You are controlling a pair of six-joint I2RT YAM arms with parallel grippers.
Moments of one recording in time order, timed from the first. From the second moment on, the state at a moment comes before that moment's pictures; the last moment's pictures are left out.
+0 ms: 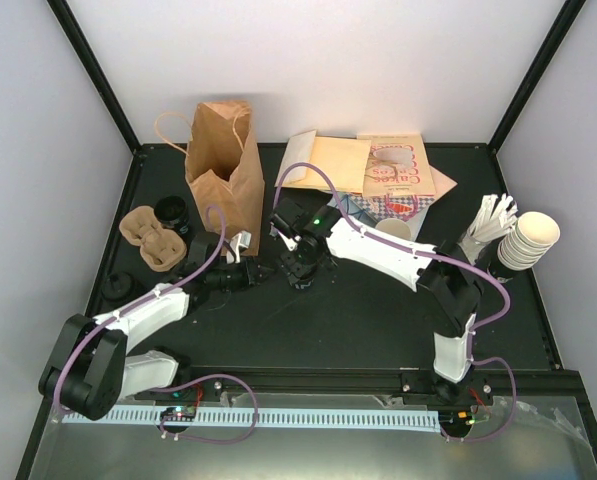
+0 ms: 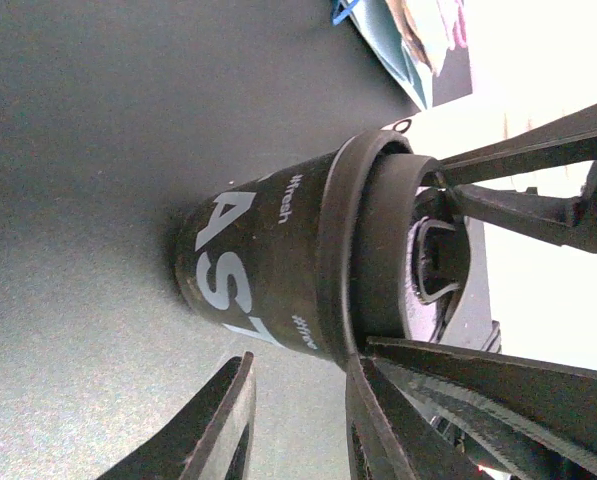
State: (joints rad) left arm -0.36 1.19 0.45 0.07 0.63 -0.76; right arm 0.93 1.90 1.58 -0.95 0.07 0.16
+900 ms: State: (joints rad) left arm -0.37 1.21 0.44 0.15 0.79 -0.79; right arm 0.98 1.80 1.46 -0.97 0.02 0.14
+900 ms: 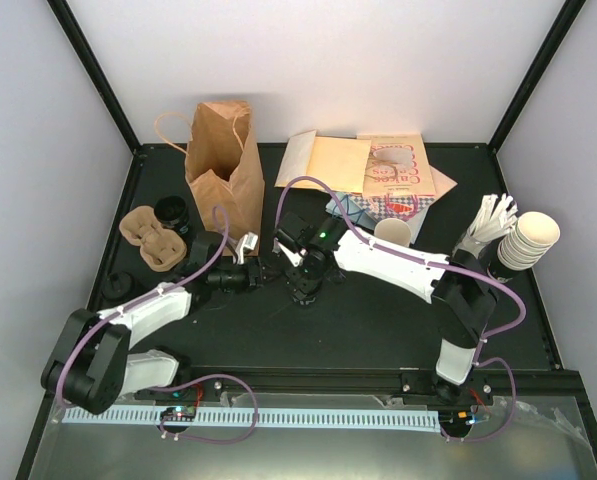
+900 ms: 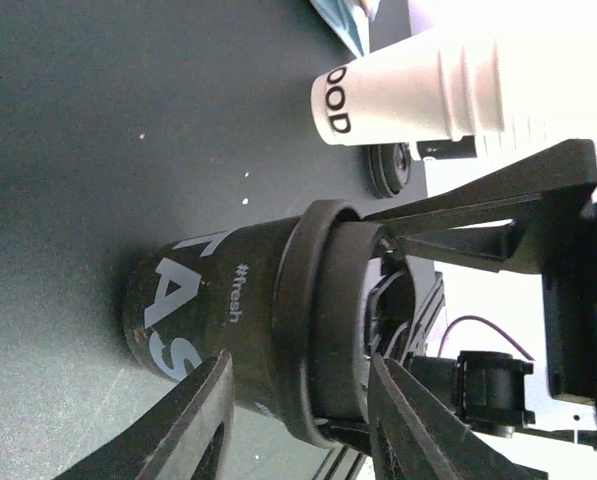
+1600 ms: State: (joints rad) left arm -0.39 1.35 0.47 0.16 0.80 -0.75; right arm 0.98 1.79 1.45 -0.96 0.02 0.13
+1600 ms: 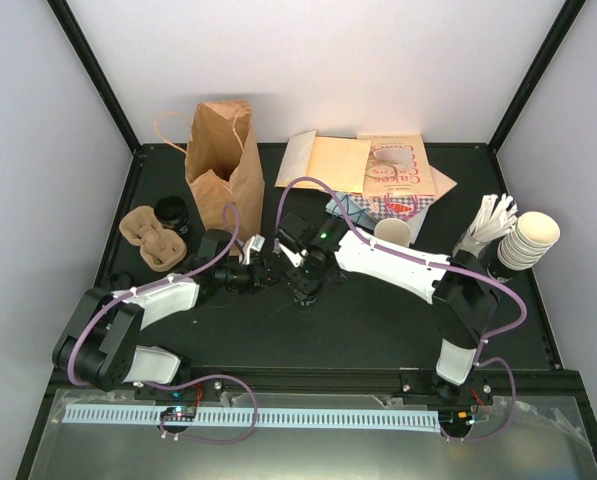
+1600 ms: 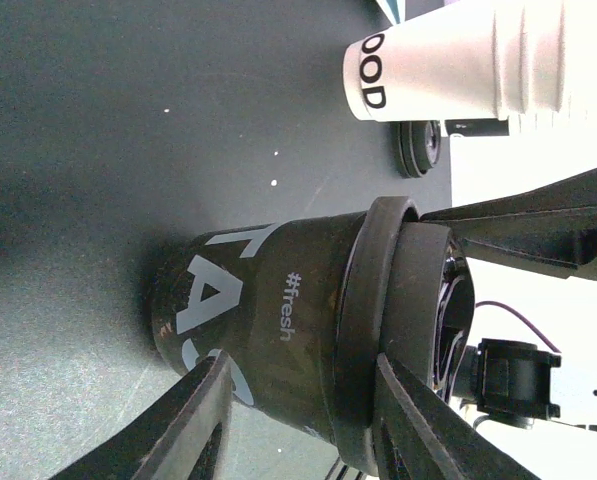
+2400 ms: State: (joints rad) left arm -0.39 1.36 0.46 0.16 0.79 -0.76; right arm 0.98 1.76 1.37 -0.88 0.02 0.14
